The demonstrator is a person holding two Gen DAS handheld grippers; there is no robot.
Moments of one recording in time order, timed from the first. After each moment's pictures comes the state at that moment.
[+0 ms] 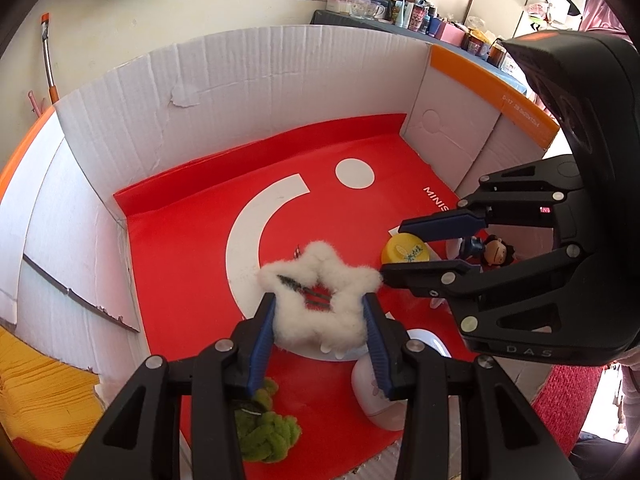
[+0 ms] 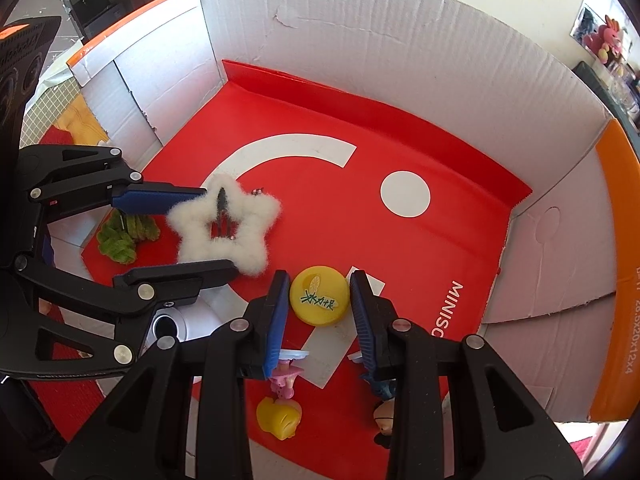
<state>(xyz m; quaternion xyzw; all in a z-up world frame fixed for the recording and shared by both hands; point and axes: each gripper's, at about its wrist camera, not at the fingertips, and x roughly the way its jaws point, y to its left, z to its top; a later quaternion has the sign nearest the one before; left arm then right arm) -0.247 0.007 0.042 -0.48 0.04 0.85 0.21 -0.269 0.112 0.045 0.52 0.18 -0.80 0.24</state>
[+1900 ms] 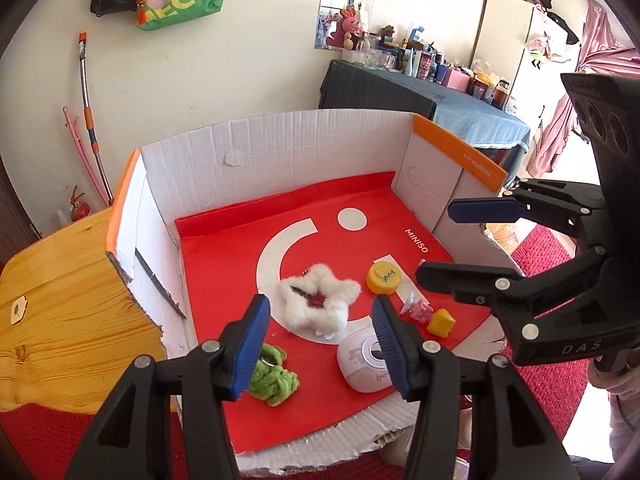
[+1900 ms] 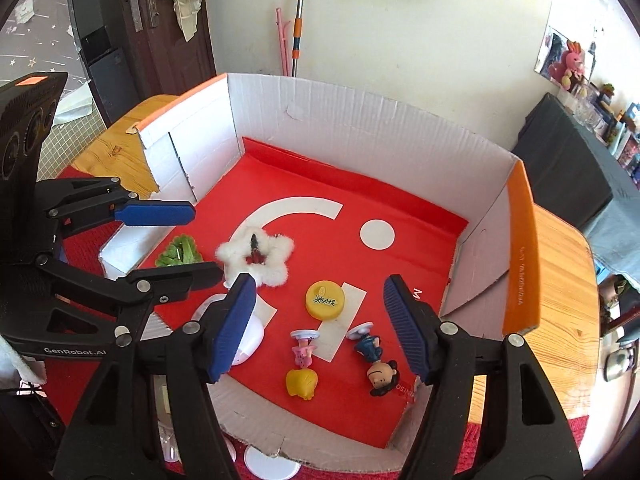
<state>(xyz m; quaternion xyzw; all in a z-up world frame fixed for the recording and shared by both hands) -0.208 -0.001 0.091 -0.40 0.01 0.90 0.18 -0.217 0.124 0.110 0.42 0.15 -0.87 0.23</state>
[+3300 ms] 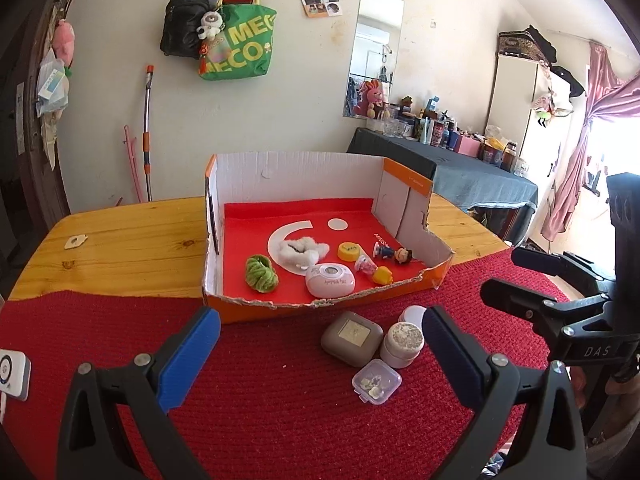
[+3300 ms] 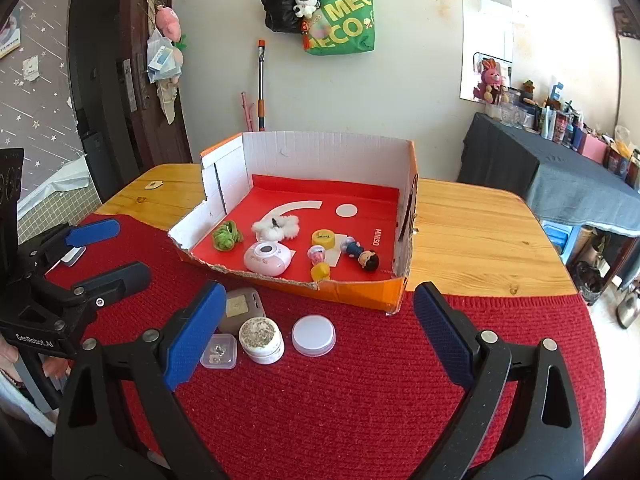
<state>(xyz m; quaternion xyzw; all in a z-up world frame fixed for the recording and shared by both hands) -0.043 0.000 0.097 -0.29 -0.04 0.95 0.11 -0.060 0.154 0.113 0.29 0.06 -0.94 0.17</state>
